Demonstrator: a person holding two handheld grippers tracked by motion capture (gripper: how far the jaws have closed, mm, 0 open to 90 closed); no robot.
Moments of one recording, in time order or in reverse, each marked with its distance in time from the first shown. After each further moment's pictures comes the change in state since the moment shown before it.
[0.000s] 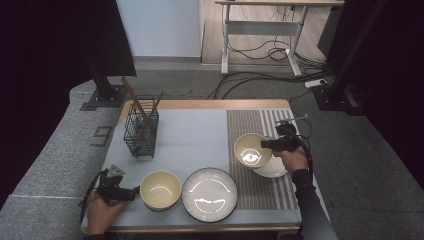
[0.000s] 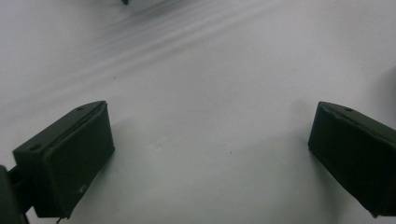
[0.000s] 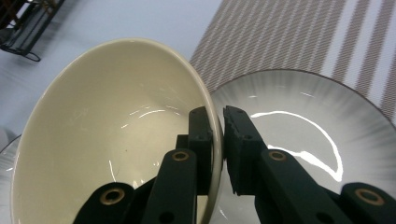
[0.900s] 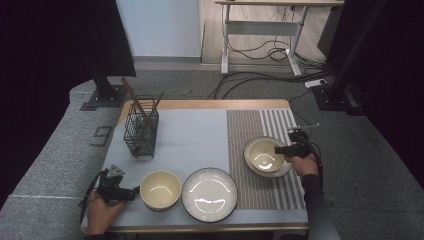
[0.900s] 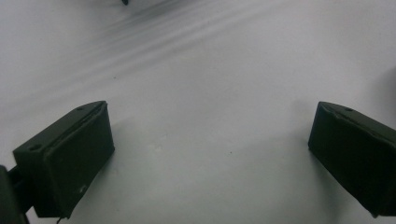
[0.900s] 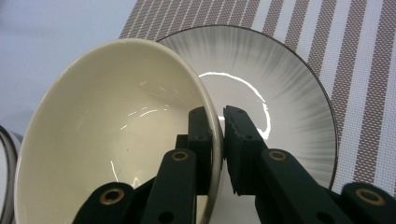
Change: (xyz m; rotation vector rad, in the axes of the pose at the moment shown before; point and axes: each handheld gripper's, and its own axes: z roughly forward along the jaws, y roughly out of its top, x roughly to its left) left arm 0.000 0.000 0.000 -0.001 0.001 0.001; right arm -0.053 -0.029 0.010 0.032 -0.082 0.065
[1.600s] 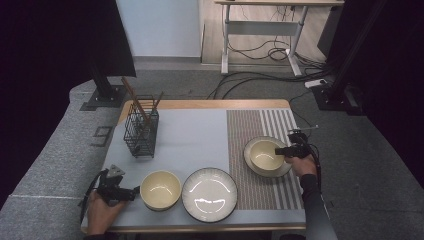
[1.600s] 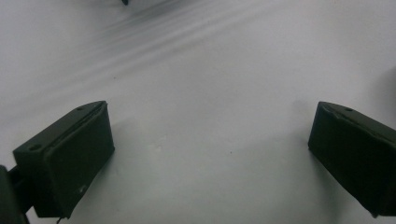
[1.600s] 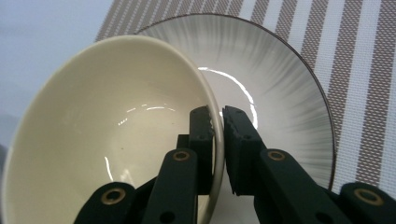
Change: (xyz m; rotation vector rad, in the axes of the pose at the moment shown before) left arm 0.000 0.000 0.000 0.000 0.000 0.000; right arm -0.012 -0.003 0.017 0.010 -0.008 0.034
